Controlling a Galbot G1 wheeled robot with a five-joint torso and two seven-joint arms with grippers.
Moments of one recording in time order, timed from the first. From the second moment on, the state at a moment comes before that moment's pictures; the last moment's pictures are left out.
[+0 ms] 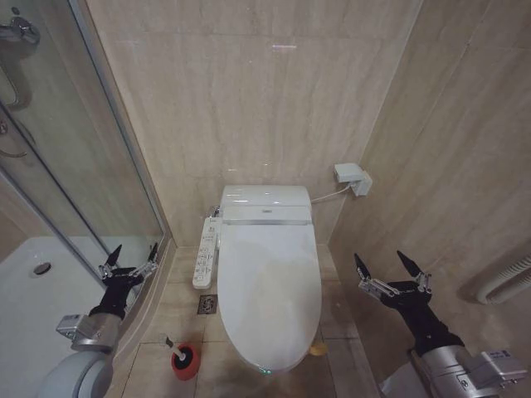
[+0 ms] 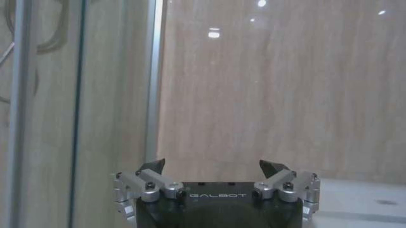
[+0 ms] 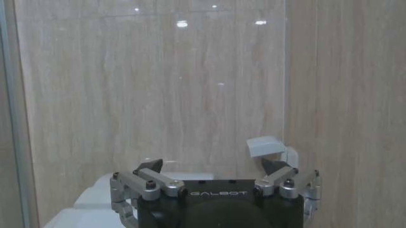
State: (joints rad) left arm 1.44 -1.13 -0.70 -2.02 -0.51 -0.09 -0.05; right arm -1.79 1.44 0.86 2.50 0.37 -0.13 -0.14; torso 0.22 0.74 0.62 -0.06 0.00
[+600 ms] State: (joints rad) left arm 1.43 -1.11 -0.68 -1.94 -0.45 -0.21 0.02; right arm -1.79 1.44 0.86 2.50 0.37 -0.13 -0.14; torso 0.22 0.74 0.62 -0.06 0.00
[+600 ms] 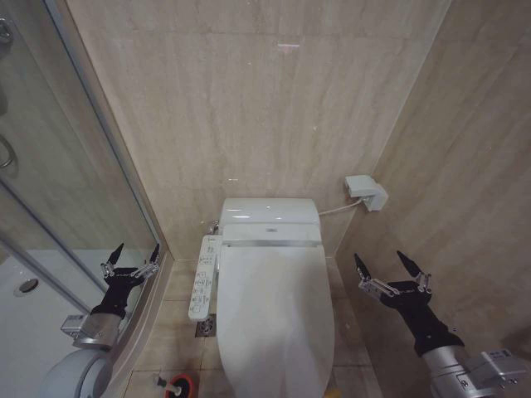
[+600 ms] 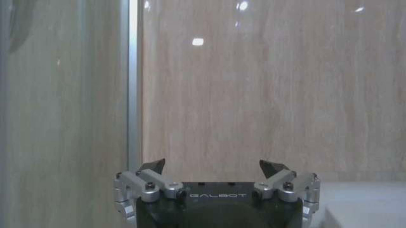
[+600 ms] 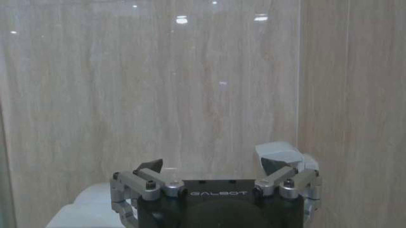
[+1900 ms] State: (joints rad) left arm 0.95 -0.94 -0.40 -1.39 -0.53 -0.31 0.21; right arm -1.79 1.44 0.86 2.50 0.37 -0.13 -0.14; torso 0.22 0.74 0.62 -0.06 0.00
